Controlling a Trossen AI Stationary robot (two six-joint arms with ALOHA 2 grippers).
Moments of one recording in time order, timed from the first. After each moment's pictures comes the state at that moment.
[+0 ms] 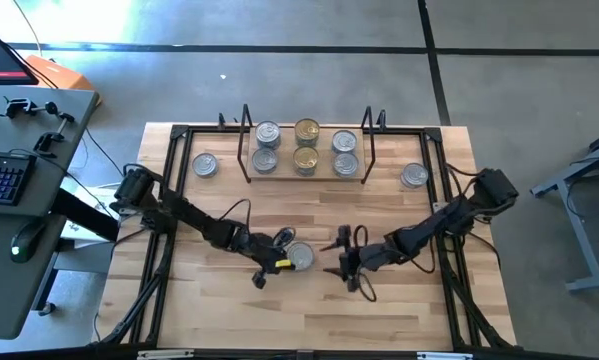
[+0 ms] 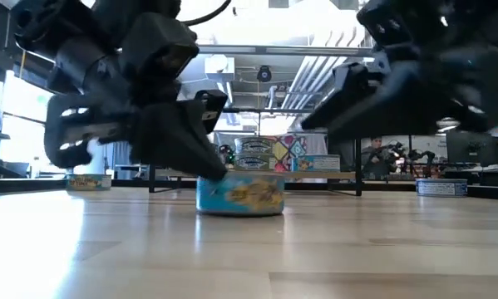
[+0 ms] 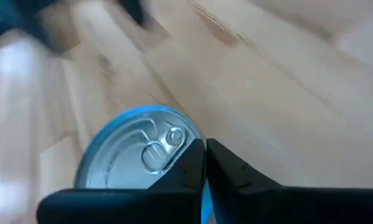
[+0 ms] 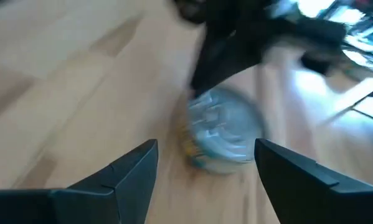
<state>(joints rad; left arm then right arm) -0.30 1.81 0.71 0.50 -0.01 0.39 0.45 1.68 0.62 0.56 0.36 -0.17</state>
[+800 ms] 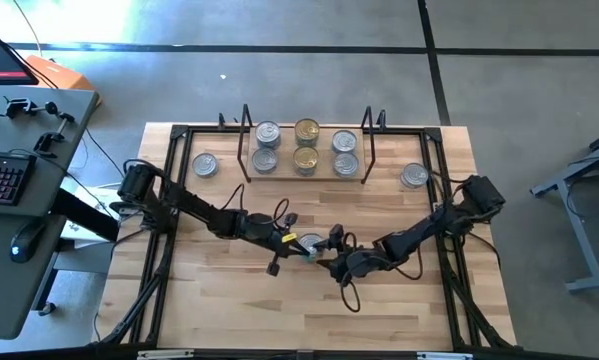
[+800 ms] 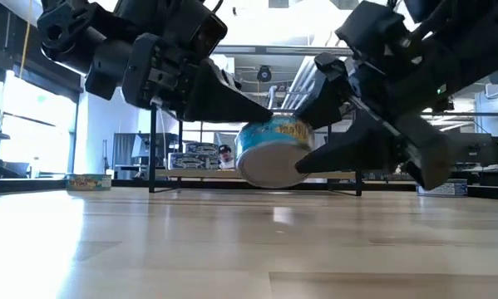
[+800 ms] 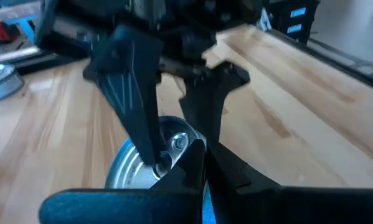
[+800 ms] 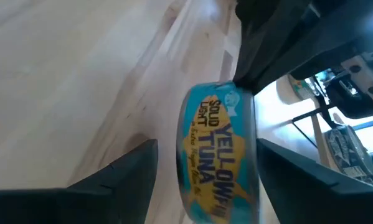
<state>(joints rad) -0.20 1.81 0.71 0.76 0.07 0.18 0.45 1.80 0.72 0.51 0.55 -0.50</state>
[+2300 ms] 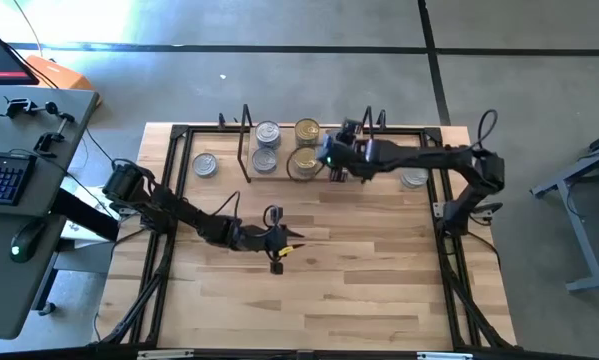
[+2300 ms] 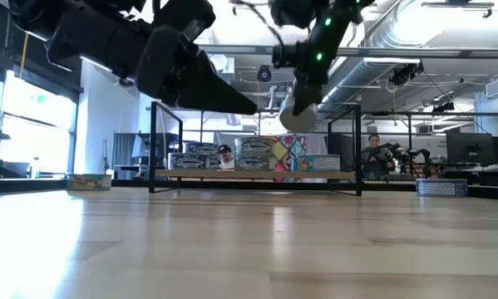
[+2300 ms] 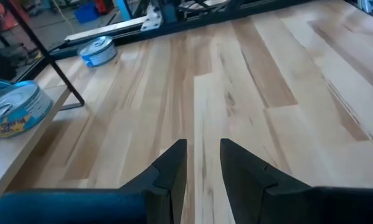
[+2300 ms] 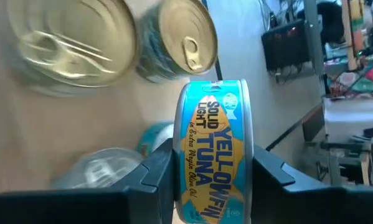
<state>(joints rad) -0.30 1.71 0.71 0.59 -0.40 0.09 -0.23 1.69 1.36 -0.66 0.71 -0.34</state>
